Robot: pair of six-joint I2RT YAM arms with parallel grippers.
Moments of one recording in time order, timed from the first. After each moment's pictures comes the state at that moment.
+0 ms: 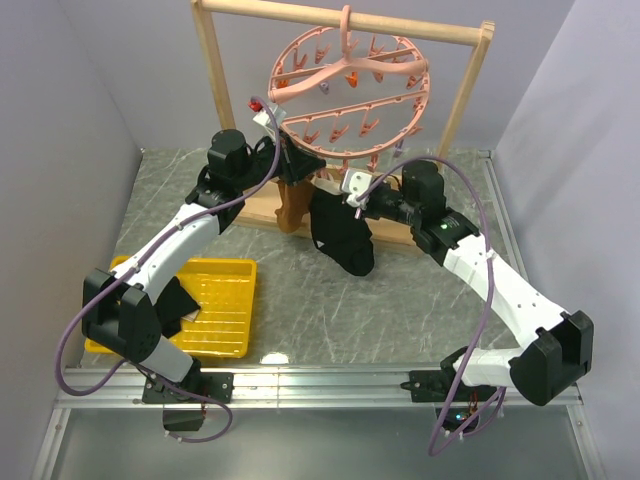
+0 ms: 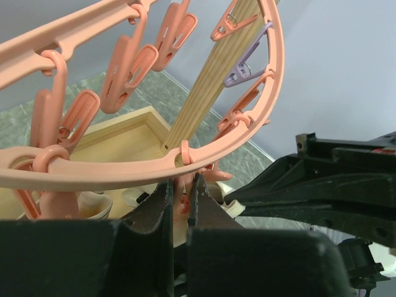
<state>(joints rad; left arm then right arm) -0.45 1.52 1.33 0.20 0.58 -0.42 0.50 1.27 1.14 -0.15 -0.48 -0.79</state>
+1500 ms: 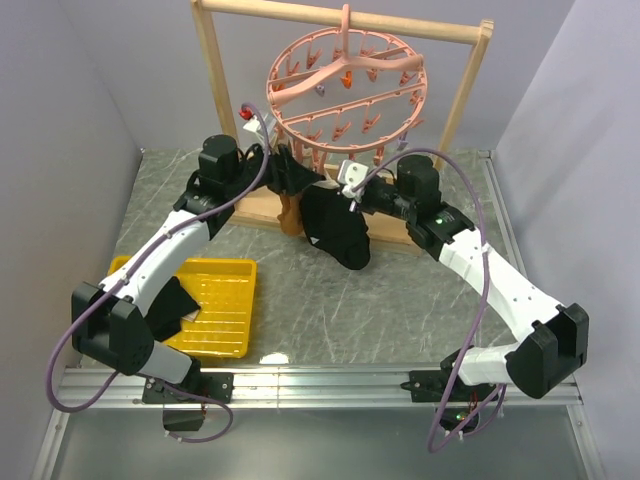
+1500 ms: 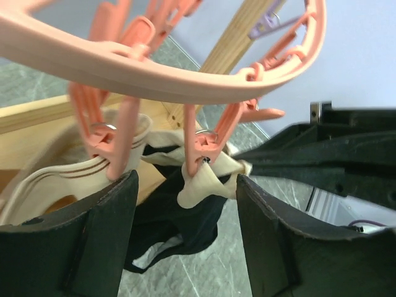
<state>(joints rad) -0.41 1.45 1.28 0.07 0.56 -0.43 0.52 1.31 1.20 -0.13 -0.46 -0.73</state>
